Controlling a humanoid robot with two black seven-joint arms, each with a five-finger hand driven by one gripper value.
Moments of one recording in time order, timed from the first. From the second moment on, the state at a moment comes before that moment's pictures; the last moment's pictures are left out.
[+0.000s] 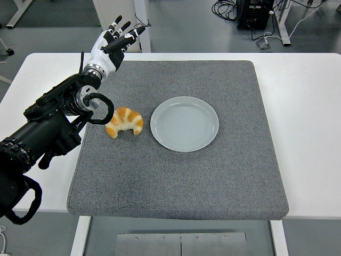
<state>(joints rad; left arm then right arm) -1.04 0.06 -0.63 -0.50 0.04 -0.03 -0.25 -0.11 0.00 0.02 0.10 -0.11 0.03 0.40</state>
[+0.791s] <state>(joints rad) -1.04 0.09 -0.63 -0.50 0.04 -0.03 -0.25 -0.11 0.00 0.02 0.10 -0.11 0.03 0.40</state>
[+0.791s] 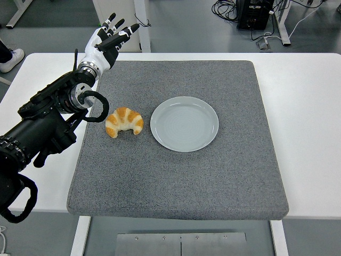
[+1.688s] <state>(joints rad) -0.92 0.43 -0.55 -1.03 0.30 -0.06 -0.25 -0.11 0.00 0.02 0.10 -0.11 0.03 0.40</state>
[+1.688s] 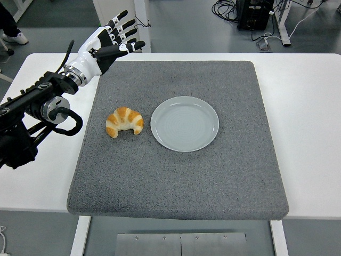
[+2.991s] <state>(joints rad) -0.93 0.76 -0.20 -1.26 1.13 0.01 -0.24 -0.11 0.00 0.02 0.10 -0.11 0.03 0.40</state>
